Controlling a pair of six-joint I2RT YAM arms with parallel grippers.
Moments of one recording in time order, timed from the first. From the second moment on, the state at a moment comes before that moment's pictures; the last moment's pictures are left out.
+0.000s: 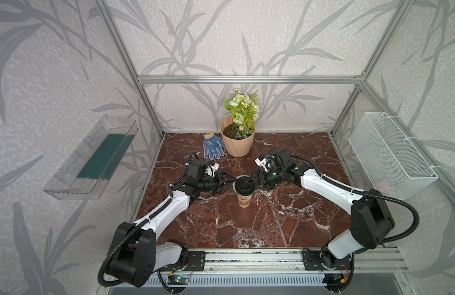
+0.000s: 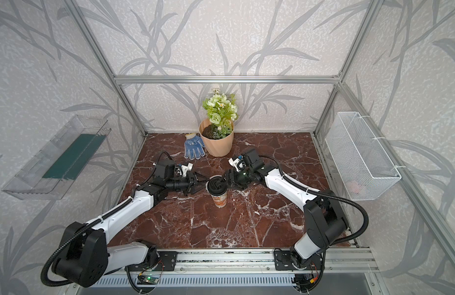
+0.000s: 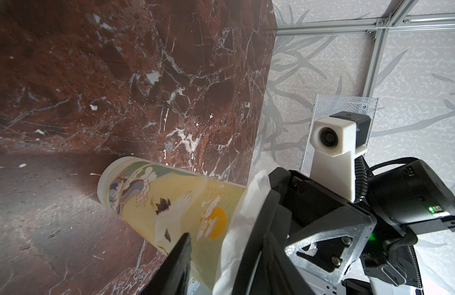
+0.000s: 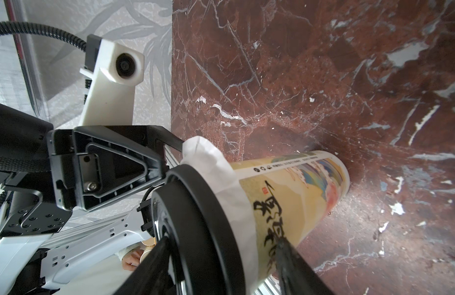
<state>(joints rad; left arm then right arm) -0.30 1.25 0.70 -0.09 0.77 -1.10 0.58 1.58 1.13 -0.41 -0.74 0.72</state>
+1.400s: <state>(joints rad) -0.30 1.31 0.73 -0.14 0.83 -1.00 0.58 1.58 1.13 -0.41 -0.74 0.72</state>
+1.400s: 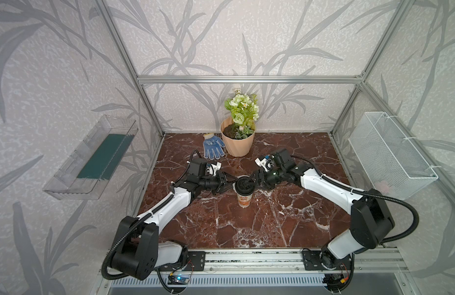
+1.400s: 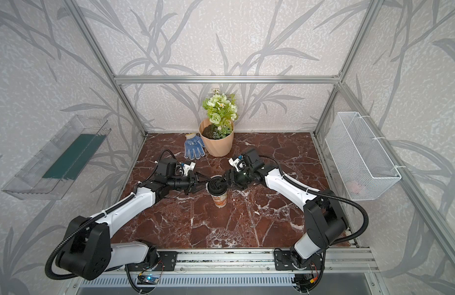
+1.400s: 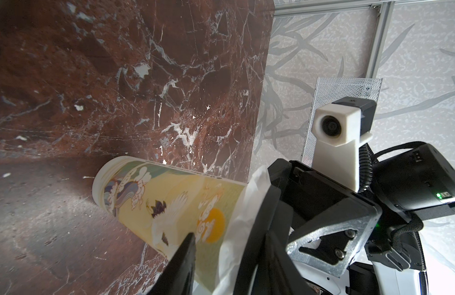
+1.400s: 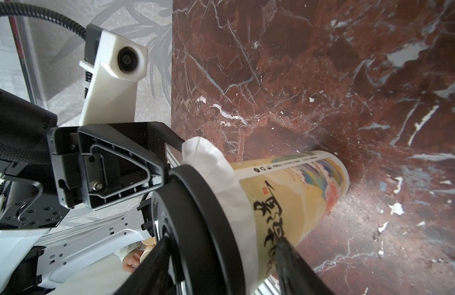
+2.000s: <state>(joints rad) -0.30 1.31 0.77 -0.15 0.80 -1.04 0.58 1.58 1.13 -0.42 -0.74 0.73</state>
